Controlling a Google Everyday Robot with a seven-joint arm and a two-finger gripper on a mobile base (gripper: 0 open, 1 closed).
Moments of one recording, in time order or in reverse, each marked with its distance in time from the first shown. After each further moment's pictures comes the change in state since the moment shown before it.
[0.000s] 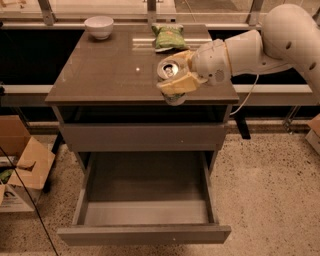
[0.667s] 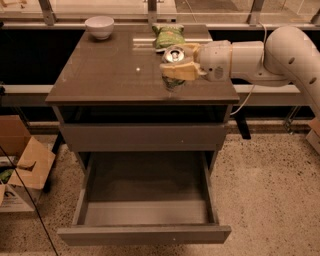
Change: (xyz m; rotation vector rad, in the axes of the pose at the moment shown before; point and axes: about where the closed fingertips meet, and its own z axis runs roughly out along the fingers) arm -0.001 -0.053 -0.013 0.194 -0.208 0.093
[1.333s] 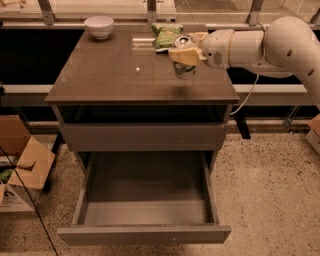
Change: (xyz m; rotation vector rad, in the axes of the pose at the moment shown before) arm 0.010 -0.071 -0.010 0.240 0.077 0.085
